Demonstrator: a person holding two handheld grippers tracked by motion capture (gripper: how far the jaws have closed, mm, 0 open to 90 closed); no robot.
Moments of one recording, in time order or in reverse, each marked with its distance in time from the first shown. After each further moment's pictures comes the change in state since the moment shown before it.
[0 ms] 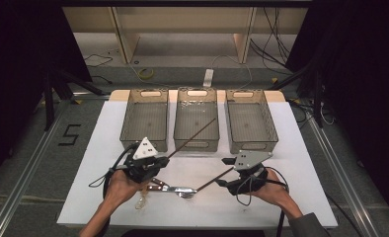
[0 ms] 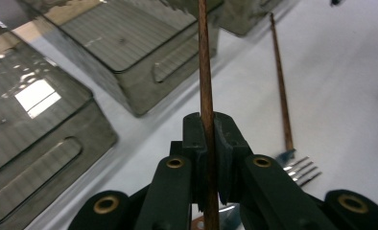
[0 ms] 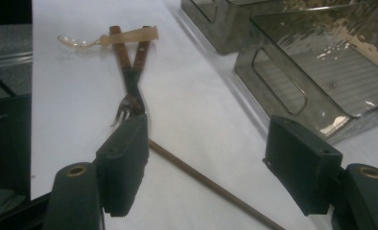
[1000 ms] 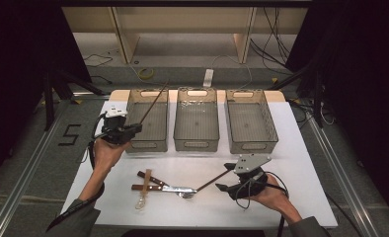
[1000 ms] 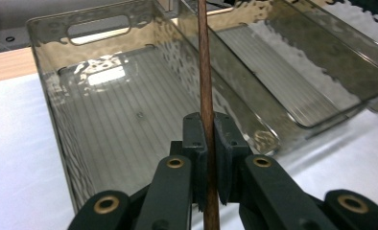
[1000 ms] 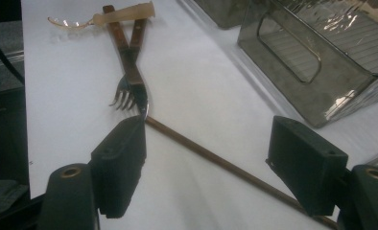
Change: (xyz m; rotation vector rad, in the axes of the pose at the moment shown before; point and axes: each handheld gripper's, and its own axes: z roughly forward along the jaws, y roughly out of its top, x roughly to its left) left arm 0.114 0.013 0.005 -0.058 0.202 -0.322; right arm 0.003 -0.015 0.007 0.045 0.006 0.046
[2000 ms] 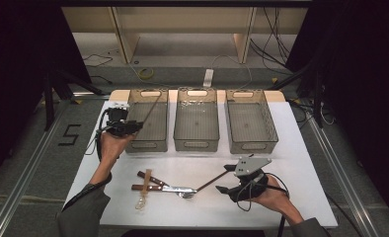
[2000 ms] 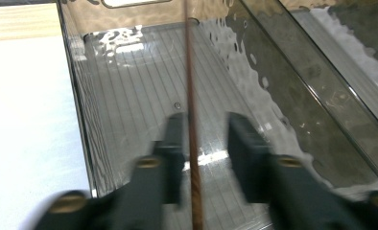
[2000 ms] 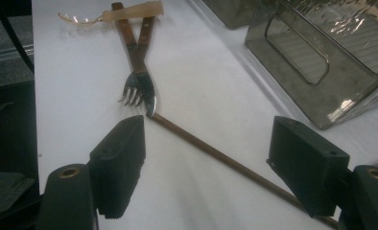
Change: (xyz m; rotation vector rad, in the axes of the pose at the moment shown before) left arm 0.024 0.002 0.043 0.091 0.105 -0.100; right arm 0.003 -0.001 -0.003 0.001 0.013 -0.021
